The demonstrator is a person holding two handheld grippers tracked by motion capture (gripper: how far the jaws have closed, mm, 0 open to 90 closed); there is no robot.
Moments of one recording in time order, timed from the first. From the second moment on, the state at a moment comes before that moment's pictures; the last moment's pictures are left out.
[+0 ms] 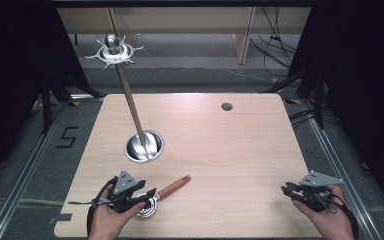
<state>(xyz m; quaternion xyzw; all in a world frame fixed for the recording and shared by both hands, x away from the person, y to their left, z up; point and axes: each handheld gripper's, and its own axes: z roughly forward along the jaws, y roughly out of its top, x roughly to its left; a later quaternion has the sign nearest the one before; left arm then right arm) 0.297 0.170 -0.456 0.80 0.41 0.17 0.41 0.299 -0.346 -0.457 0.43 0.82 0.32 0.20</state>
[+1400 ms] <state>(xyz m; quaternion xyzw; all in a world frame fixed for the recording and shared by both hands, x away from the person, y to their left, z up) 0.313 0.149 -0.485 0.89 0.40 0.07 0.19 0.299 -0.347 -0.457 0.42 0.82 0.33 0.20</state>
